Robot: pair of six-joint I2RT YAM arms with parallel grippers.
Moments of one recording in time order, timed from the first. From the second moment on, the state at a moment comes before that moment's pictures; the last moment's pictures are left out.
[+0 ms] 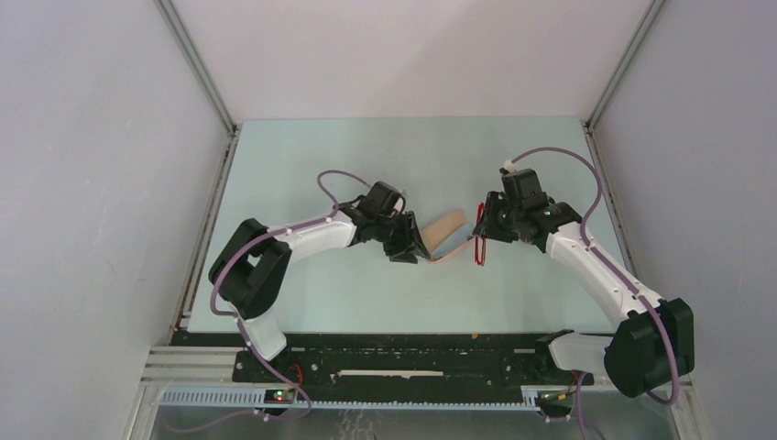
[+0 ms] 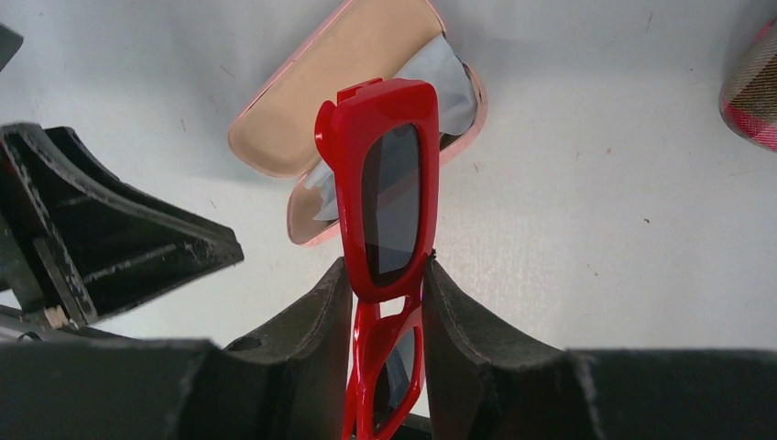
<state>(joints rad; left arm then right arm) -0.68 1.74 1.07 -0.26 0.43 -0.94 0.35 1.25 0.97 -0.62 -0.08 0.51</state>
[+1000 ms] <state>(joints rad) -0.80 2.04 1.37 -0.29 0.56 -0.73 0.22 1.15 0.94 -0.68 -0.07 0.50</state>
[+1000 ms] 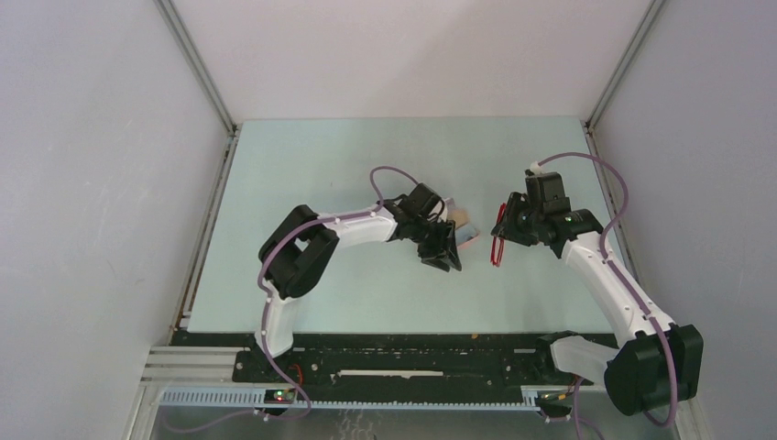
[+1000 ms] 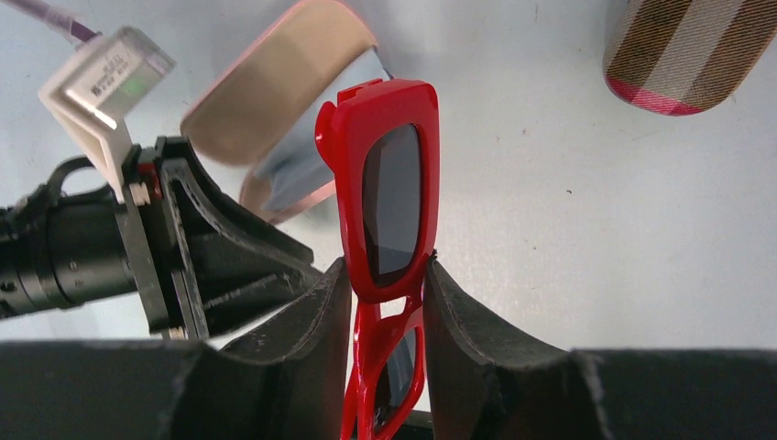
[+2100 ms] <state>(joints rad) -0.56 2.04 1.32 -0.29 0.58 -0.71 0.47 1.61 1.21 -0.69 -0.02 0.60</state>
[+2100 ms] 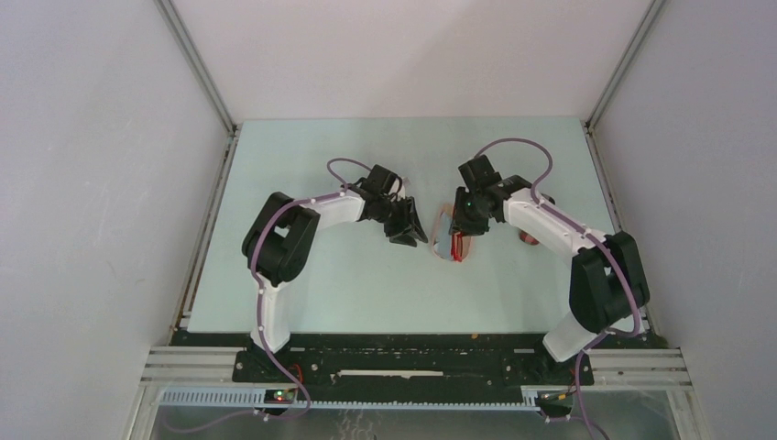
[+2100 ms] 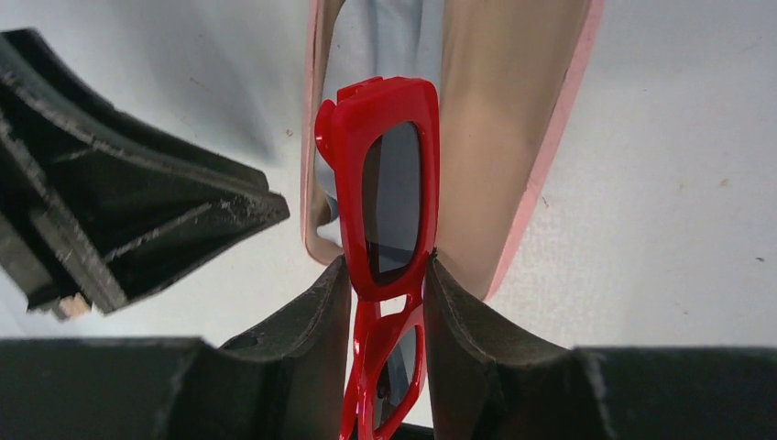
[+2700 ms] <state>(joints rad) -0.56 2.04 1.32 -0.30 0.61 -0.72 0.48 1.77 1.21 -0.57 0.03 0.76</state>
